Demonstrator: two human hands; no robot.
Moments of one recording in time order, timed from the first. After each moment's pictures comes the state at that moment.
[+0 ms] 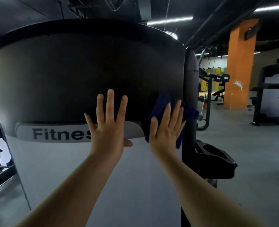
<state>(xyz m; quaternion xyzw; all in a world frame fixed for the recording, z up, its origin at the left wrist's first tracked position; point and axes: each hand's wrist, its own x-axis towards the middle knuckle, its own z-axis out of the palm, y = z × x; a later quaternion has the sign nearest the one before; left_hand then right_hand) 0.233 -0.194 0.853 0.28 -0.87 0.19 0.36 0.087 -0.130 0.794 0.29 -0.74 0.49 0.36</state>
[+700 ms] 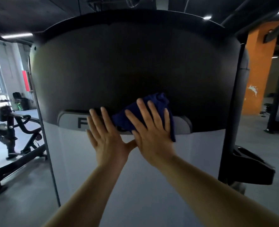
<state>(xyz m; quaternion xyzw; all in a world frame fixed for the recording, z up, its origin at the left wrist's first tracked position) 0.296 -0.287 0.799 0.34 -0.80 -0.09 0.49 0.188 -0.202 0.804 0.48 -0.72 0.15 0.49</state>
